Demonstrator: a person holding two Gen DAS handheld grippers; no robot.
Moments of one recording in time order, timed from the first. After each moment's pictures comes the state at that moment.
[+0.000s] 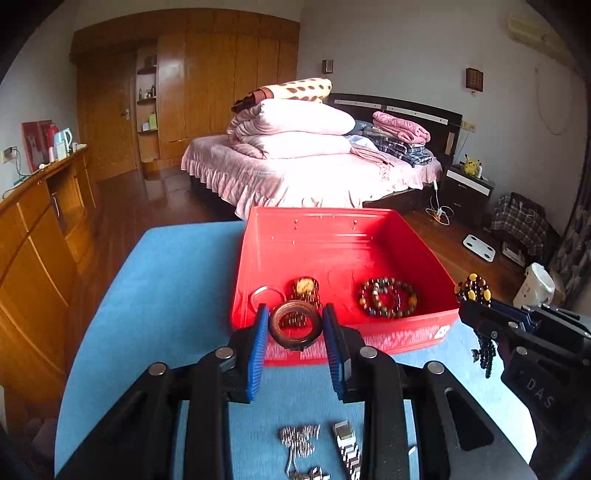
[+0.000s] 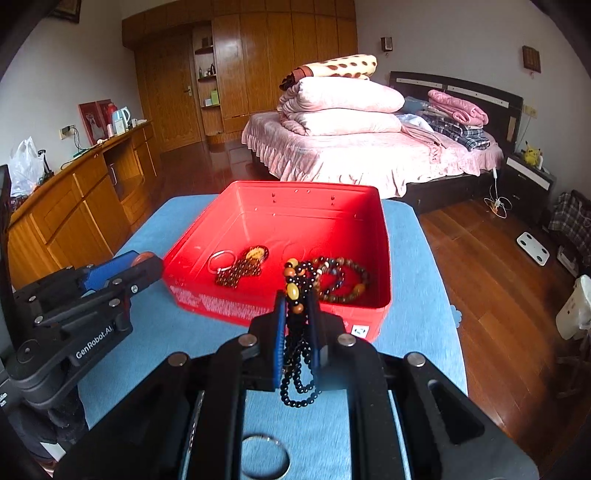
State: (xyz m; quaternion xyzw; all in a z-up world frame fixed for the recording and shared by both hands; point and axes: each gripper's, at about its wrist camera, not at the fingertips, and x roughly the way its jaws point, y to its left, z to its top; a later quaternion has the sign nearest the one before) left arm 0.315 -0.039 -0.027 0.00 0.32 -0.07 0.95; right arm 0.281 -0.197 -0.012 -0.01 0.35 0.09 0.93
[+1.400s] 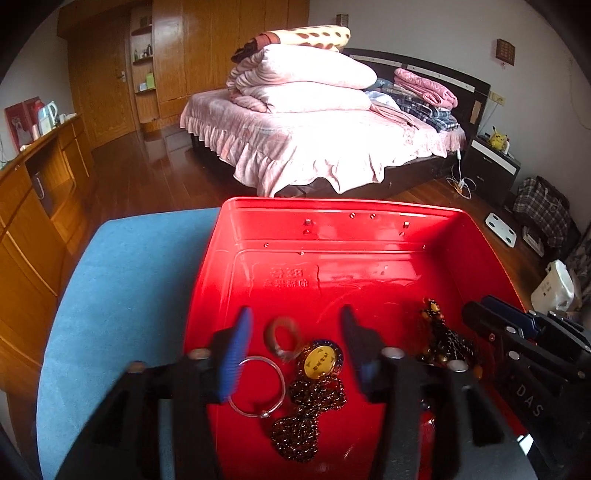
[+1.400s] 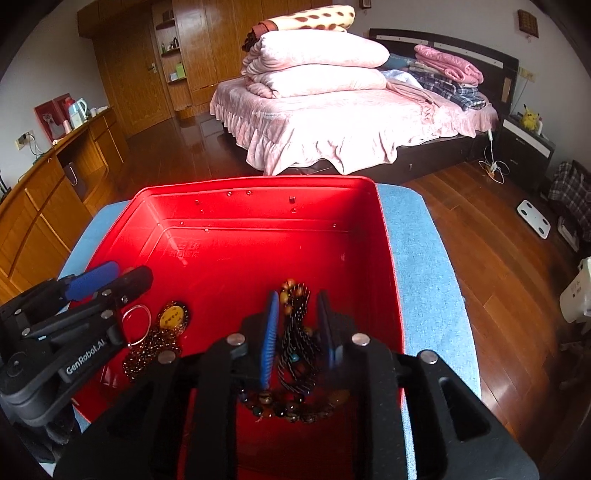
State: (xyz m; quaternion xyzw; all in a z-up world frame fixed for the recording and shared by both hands) left arm 0.471 -0.055 -0.074 -0.01 0.41 -0.05 0.91; right arm 0.436 -0.209 -0.064 0.02 0.42 0.05 0.91
